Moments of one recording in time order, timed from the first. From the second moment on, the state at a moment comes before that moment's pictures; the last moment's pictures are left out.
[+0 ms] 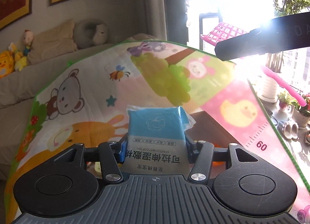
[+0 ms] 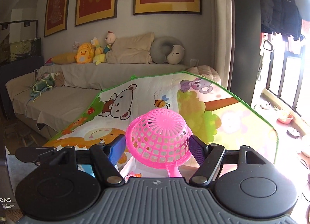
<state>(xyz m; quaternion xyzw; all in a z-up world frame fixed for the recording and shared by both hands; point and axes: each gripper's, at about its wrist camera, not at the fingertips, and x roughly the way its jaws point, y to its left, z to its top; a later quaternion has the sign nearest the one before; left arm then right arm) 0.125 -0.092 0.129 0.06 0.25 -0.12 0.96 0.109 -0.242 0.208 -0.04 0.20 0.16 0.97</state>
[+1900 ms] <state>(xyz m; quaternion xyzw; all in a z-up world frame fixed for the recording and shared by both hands) 0.044 0.070 0.003 -0.03 0.35 0.05 0.93 0.272 -0.008 0.035 -0.09 0.44 0.18 0.87</state>
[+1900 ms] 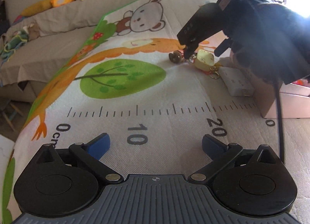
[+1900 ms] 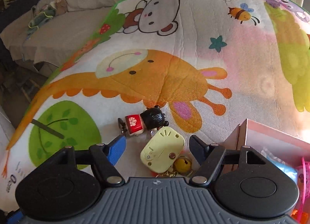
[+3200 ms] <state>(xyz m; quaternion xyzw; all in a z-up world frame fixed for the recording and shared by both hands) 0.014 0.073 0.003 -0.03 0.35 0.00 0.94 0.239 0.007 0.067 -0.06 0.45 0.25 0.85</state>
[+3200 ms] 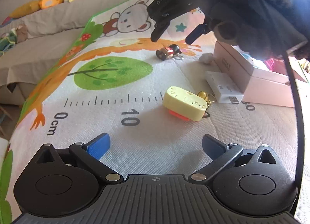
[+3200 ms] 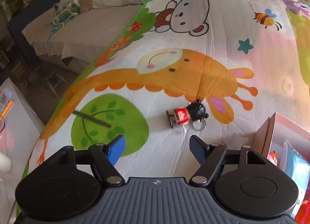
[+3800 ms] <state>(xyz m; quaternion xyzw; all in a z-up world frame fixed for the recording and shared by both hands) 0.014 0.078 0.003 -0.04 0.34 0.00 0.94 0.263 0.004 0.045 -0.10 0.45 0.23 0.86</state>
